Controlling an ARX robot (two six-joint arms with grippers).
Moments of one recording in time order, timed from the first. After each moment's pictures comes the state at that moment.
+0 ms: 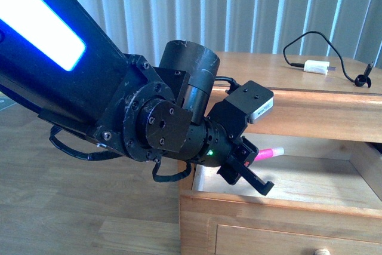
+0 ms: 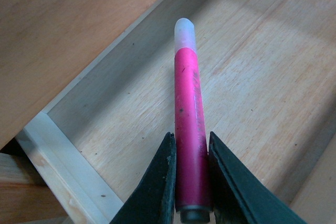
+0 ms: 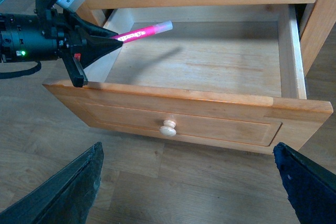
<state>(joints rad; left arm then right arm) -0.51 2.16 1.41 0.26 0.25 0.43 -0.02 0.58 0.38 -0.22 -0.21 0.10</state>
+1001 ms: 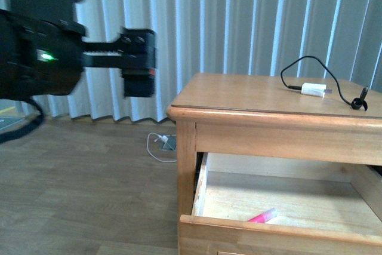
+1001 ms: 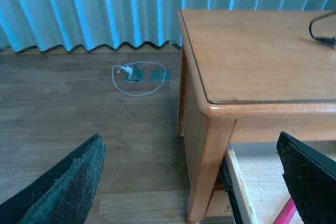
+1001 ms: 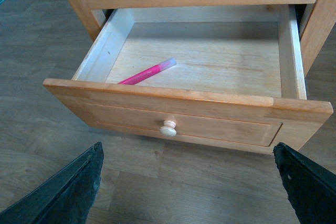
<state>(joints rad) -0.36 1.45 0.85 0.54 -0.19 -0.01 -0.02 0.58 0.38 -0.22 -0.21 0.10</state>
